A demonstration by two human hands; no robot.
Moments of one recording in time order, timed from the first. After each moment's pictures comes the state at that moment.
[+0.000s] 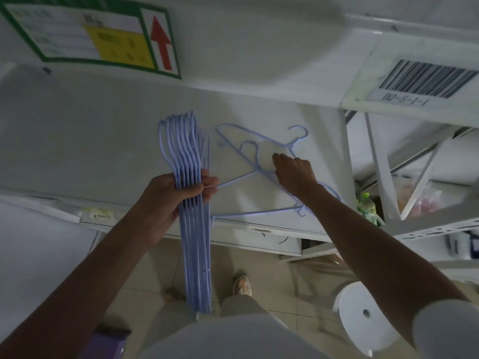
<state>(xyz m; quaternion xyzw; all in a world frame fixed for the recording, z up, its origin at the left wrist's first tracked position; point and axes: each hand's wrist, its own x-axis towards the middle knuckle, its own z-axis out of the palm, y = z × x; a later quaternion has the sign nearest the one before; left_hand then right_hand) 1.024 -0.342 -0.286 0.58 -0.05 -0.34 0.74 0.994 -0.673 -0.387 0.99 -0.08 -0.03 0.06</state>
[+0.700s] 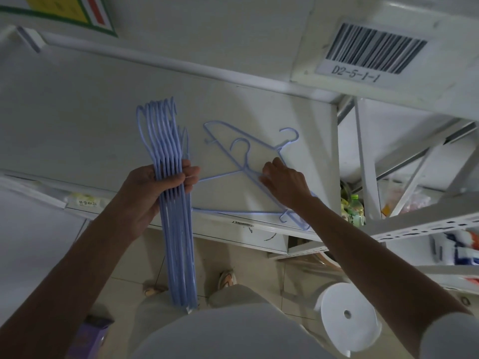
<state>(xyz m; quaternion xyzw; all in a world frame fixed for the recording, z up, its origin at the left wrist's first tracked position) 0.998 -0.356 -0.284 0.61 -0.01 -0.29 0.74 0.949 -0.689 -0.401 1.00 -0.04 -0.01 -0.04</state>
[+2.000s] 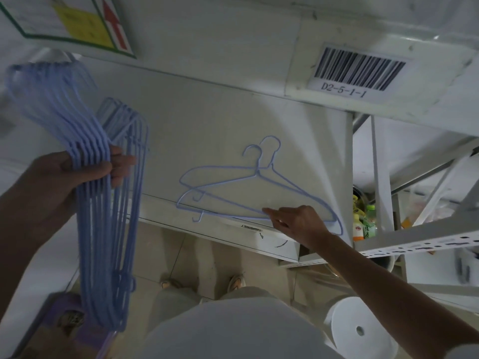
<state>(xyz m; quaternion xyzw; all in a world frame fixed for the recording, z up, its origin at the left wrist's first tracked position) 1.038 -0.212 -0.248 0.71 -0.02 -0.19 0.68 0.877 -0.685 -0.421 0.96 0.17 0.14 -0.17</state>
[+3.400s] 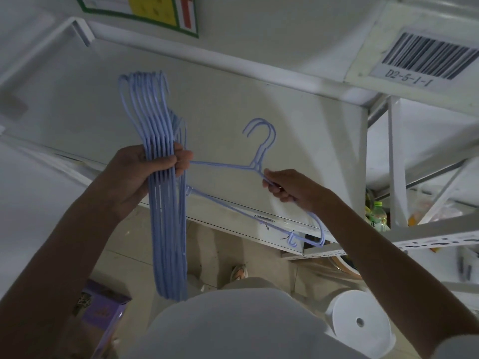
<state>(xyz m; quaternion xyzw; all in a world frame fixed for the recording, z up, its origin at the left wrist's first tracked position) 1.003 -0.293 -0.242 0.65 -0.01 -0.24 0.73 0.953 -0.632 -0.351 0.69 -0.17 -0.26 -0.65</state>
